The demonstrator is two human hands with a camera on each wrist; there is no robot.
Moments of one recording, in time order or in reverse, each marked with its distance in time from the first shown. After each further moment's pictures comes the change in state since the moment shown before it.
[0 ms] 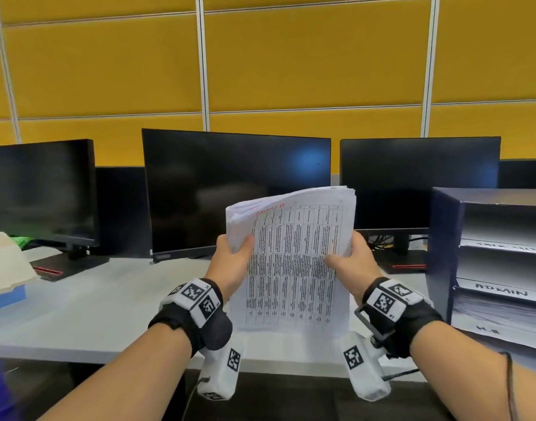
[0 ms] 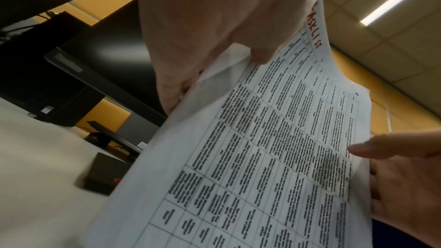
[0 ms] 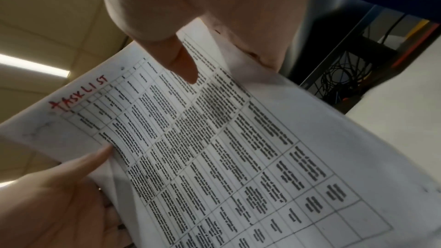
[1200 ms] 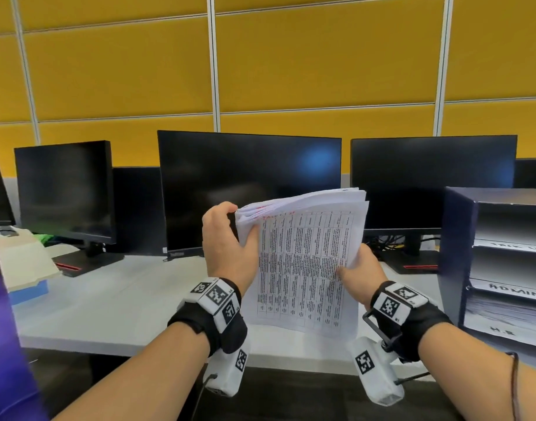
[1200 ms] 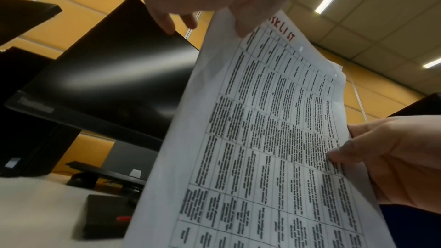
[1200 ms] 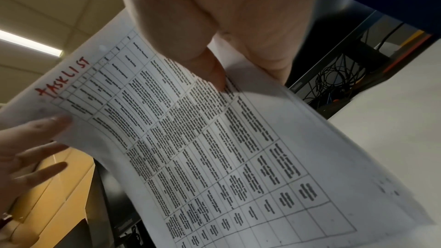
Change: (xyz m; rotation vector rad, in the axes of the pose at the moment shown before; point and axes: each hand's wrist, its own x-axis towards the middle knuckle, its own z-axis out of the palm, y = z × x) left_hand -0.014 0.016 -0.009 0.238 0.497 0.512; right_hand 0.002 0.019 0.005 -0.219 -0.029 0.021
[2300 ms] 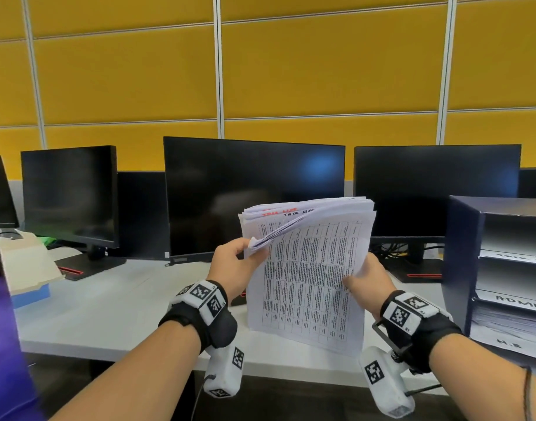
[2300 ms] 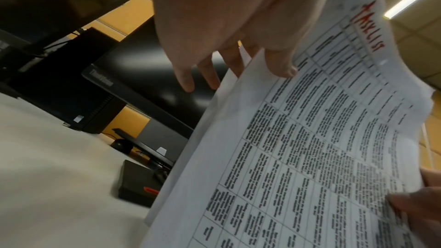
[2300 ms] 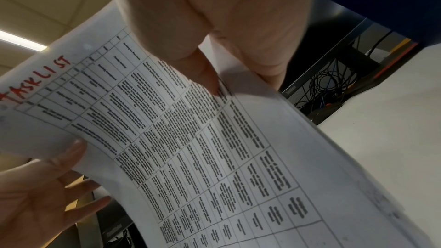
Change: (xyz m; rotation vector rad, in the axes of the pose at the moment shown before) left_hand 0.006 -0.023 -0.003 -0.266 -0.465 -0.299; right_hand 0.016 0.018 -0.004 -0.024 -0.061 -0.072
